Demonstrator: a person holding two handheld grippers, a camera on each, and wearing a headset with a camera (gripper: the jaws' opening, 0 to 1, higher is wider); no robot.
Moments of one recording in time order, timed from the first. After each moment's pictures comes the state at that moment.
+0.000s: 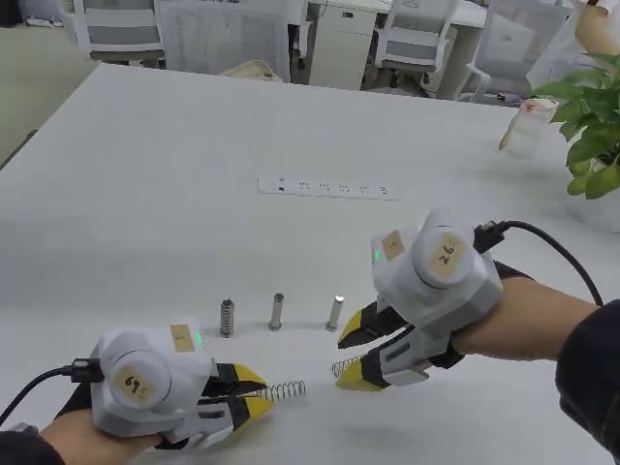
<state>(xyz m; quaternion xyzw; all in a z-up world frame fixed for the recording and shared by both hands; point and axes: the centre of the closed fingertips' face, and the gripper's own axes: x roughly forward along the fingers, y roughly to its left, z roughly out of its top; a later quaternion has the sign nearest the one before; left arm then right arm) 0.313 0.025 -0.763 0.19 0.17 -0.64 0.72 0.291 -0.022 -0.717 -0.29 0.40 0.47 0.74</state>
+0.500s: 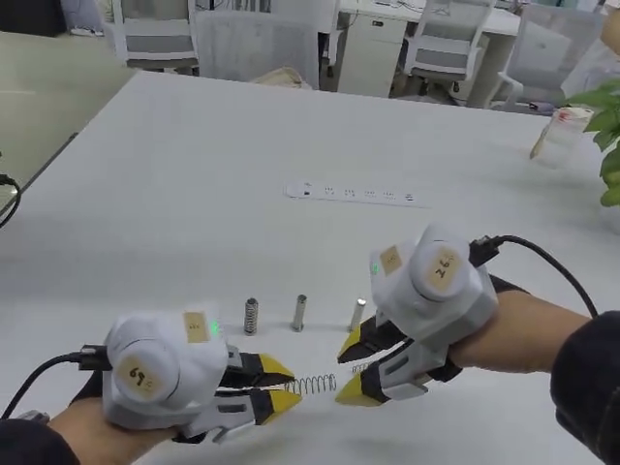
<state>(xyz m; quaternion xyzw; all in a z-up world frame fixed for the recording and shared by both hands) 0.294 0.022 -0.722 0.18 0.14 -0.65 0.72 0.287 0.000 -0.729 -0.29 0.39 0.50 0.72</state>
